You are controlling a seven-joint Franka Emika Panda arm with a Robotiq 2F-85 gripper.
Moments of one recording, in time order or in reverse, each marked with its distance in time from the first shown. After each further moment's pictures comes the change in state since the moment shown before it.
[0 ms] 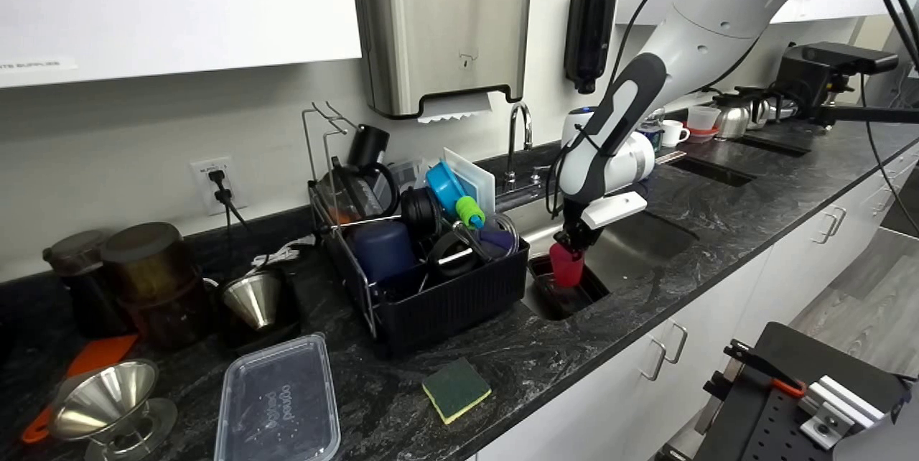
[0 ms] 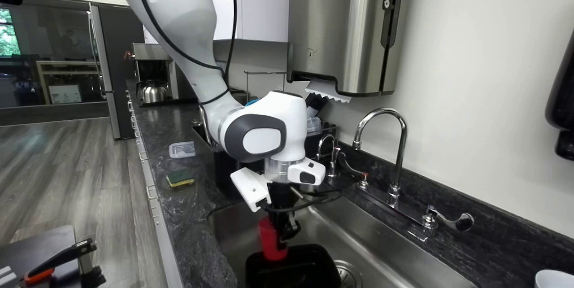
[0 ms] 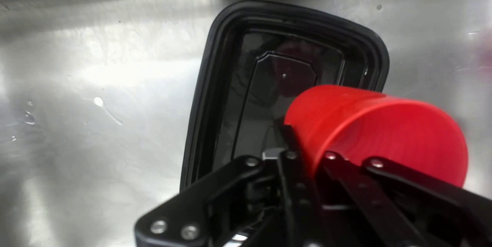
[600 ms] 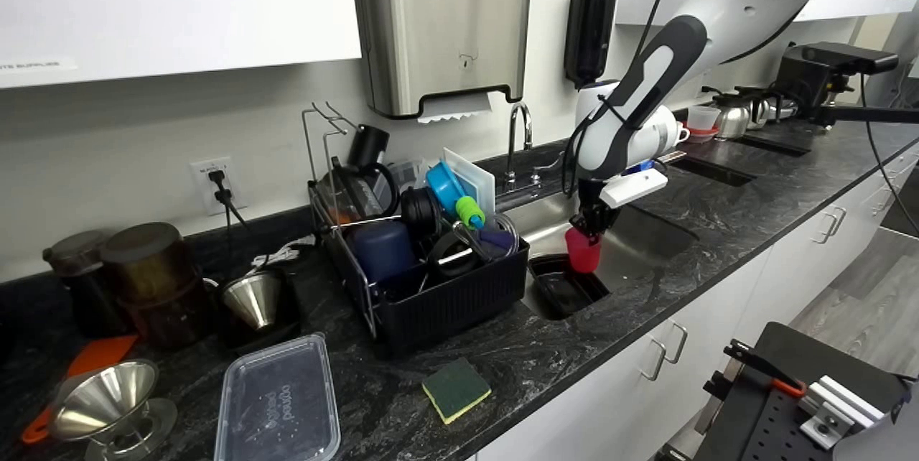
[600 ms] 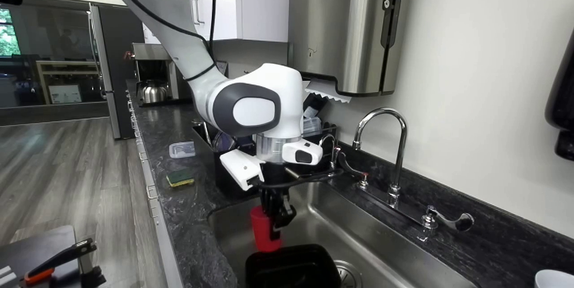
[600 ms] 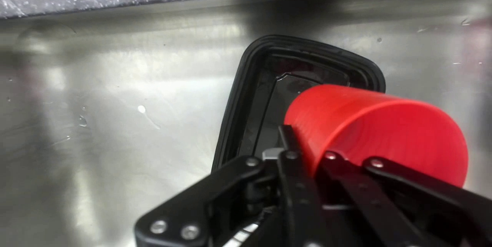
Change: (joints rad) arm 0.000 -0.169 -0.028 -0.093 -0.070 -0.095 0.000
